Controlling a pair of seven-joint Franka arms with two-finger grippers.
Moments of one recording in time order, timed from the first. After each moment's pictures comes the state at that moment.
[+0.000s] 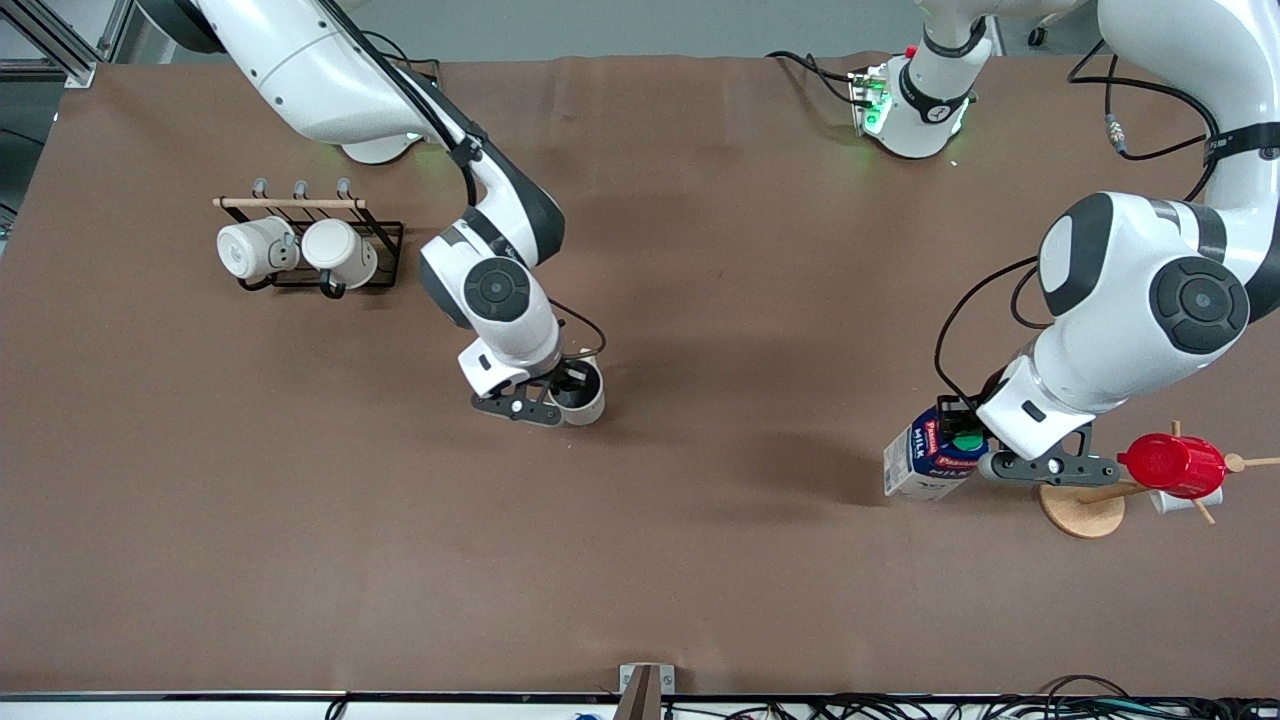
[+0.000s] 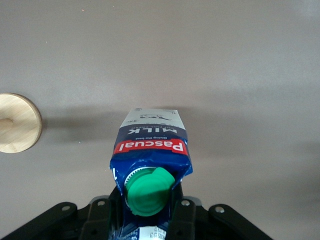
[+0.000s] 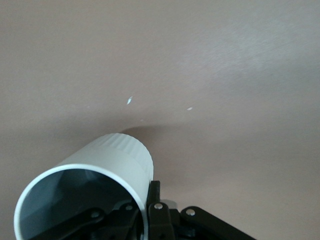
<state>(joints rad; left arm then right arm) -0.07 0.40 -0.15 -1.51 0.03 1.96 -0.14 0.34 0.63 0.31 -1.65 -0.22 2.25 0.95</state>
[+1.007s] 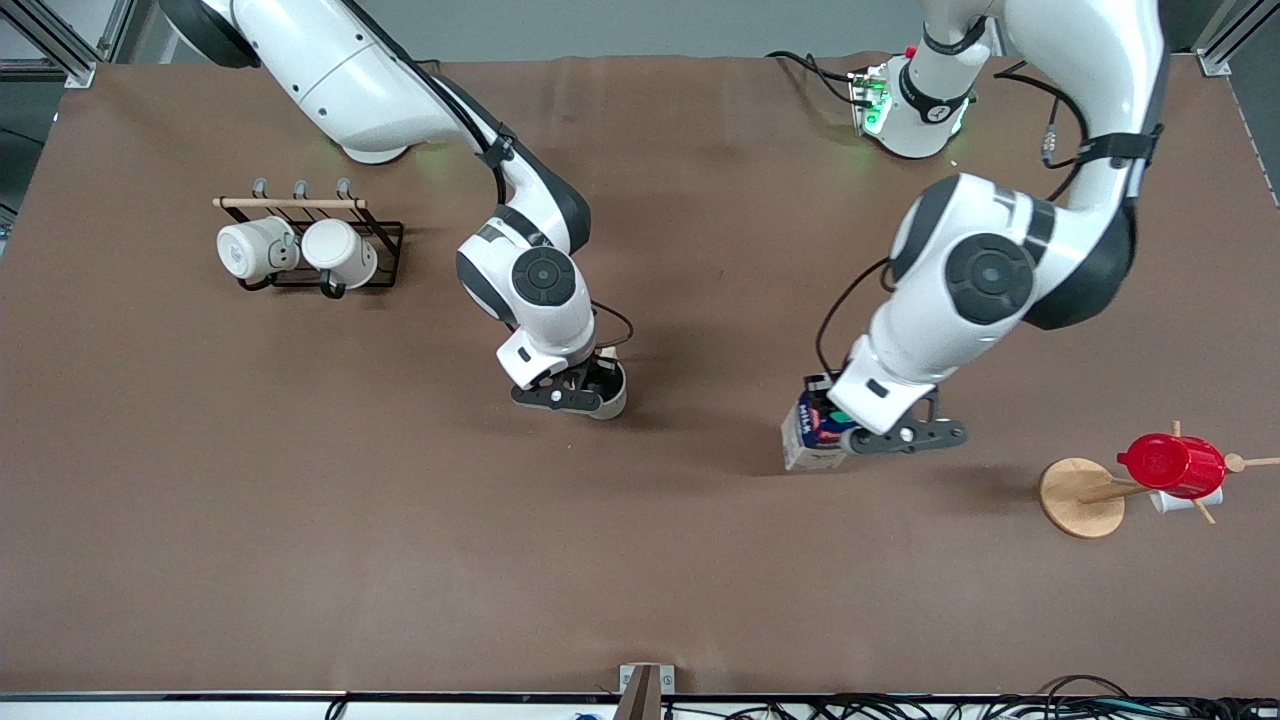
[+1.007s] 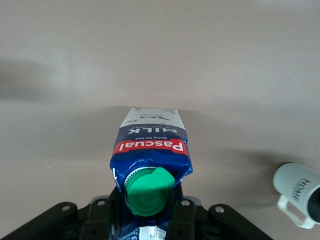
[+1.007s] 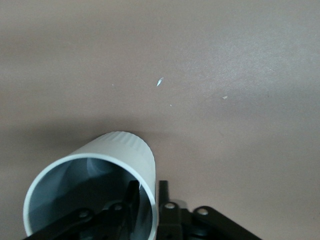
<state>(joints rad) -0.30 0.45 -0.18 -1.48 0.02 1.96 -0.56 0.40 0.68 0.31 -1.64 -0.28 2.29 0.96</state>
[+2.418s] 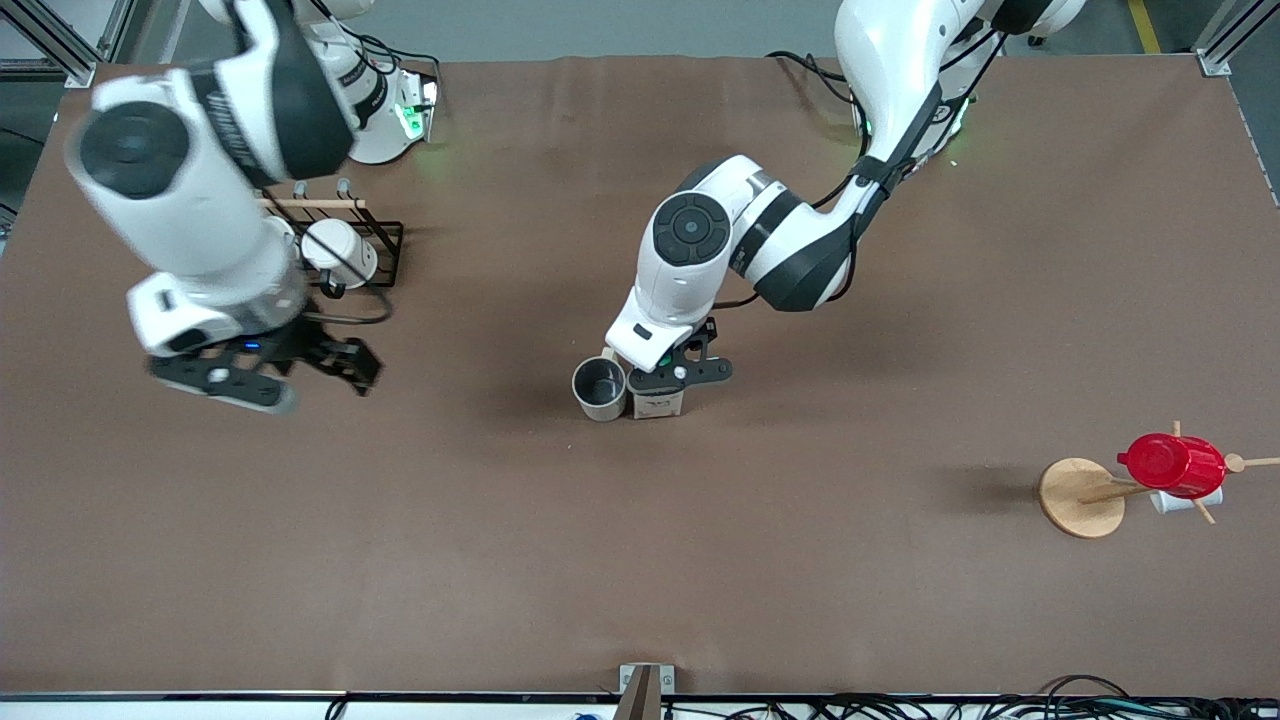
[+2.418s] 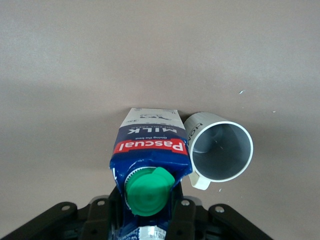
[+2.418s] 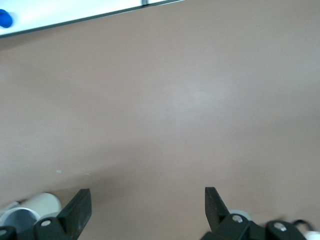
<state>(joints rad) -0.61 0.65 -0.18 -1.34 0.02 2.02 -0.89 0.11 0.20 0.17 -1.55 -0.17 1.82 0.55</state>
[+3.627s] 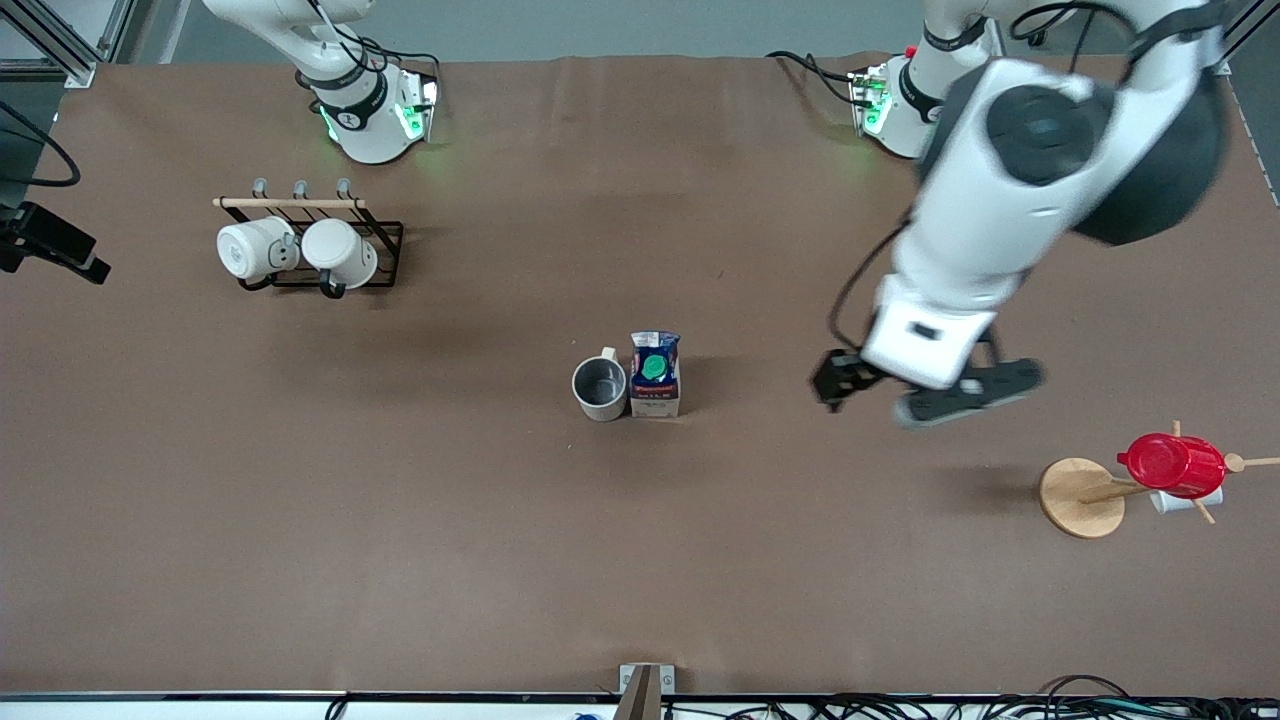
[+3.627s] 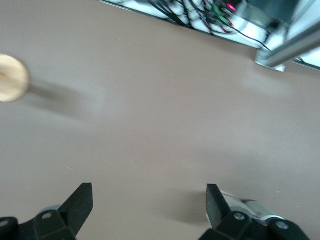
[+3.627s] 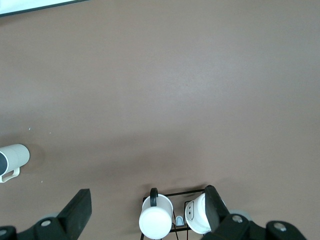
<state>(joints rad) -0.32 0.34 -0.09 -1.29 0.10 1.79 -0.69 0.01 0.01 -0.09 -1.49 0.02 1.54 0.09</state>
